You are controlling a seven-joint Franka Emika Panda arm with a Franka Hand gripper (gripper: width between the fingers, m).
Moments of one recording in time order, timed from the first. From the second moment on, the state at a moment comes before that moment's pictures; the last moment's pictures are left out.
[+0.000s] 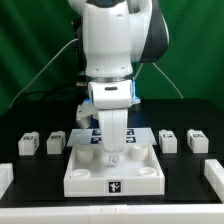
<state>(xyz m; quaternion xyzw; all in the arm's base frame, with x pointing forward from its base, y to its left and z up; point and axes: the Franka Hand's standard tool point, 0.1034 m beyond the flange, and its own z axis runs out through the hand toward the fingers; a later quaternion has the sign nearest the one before) 0.435 -0.017 0.010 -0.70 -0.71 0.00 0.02</state>
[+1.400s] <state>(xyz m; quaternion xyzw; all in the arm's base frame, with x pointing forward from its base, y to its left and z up) 0.435 -0.018 0.010 -0.70 -0.71 0.00 0.02</state>
